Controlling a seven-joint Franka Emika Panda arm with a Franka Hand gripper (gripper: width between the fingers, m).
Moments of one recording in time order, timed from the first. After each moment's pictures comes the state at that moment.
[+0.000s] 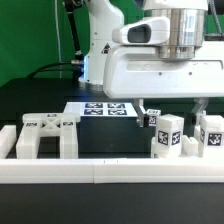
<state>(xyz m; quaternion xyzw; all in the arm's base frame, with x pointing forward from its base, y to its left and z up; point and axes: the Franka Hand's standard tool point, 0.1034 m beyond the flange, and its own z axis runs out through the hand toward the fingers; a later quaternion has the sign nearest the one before) 0.630 0.059 0.075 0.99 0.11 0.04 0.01</state>
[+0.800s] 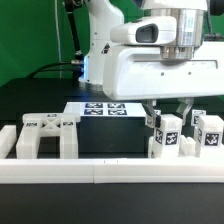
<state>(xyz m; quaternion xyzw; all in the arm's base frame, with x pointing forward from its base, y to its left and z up) 0.630 0.056 0.075 0.99 0.16 0.04 0.01</state>
